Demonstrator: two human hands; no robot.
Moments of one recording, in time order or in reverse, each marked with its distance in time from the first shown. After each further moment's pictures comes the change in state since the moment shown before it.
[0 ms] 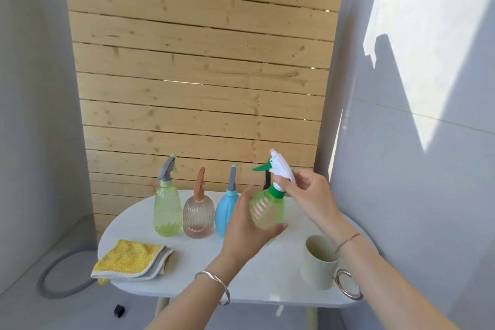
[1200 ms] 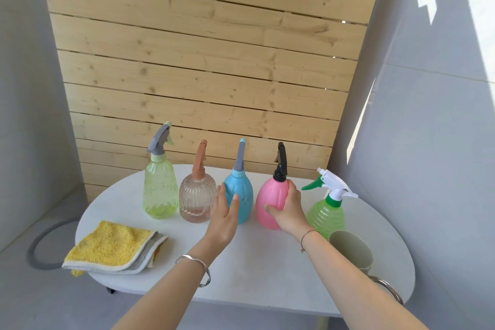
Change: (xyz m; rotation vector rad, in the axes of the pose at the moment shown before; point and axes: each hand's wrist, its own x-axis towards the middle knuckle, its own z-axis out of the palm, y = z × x) left_hand 0.060 -0.134 0.014 -0.169 -0.015 -0.295; right_hand 0.054 0.181 0.101 -0.255 -0.147 0.300
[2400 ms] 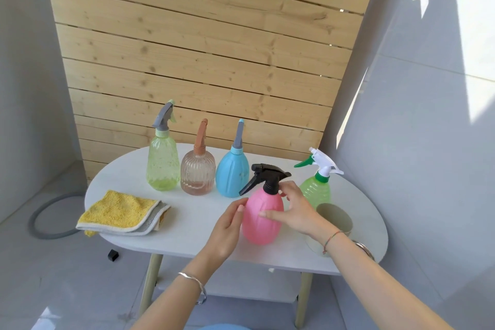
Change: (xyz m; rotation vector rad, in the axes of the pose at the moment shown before) left_hand -0.087 -0.016 0.002 -0.152 -0.183 0.009; right_hand -0.084 -0.020 -0.043 -0.059 -0.241 -0.148
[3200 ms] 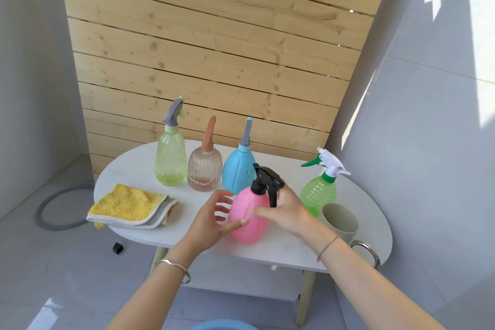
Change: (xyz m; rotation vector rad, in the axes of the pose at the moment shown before) left_hand 0.007 -0.016 -0.051 0.130 0.011 0.126; right_hand -0.014 -0.049 0.023 0.240 -0.043 -0.060
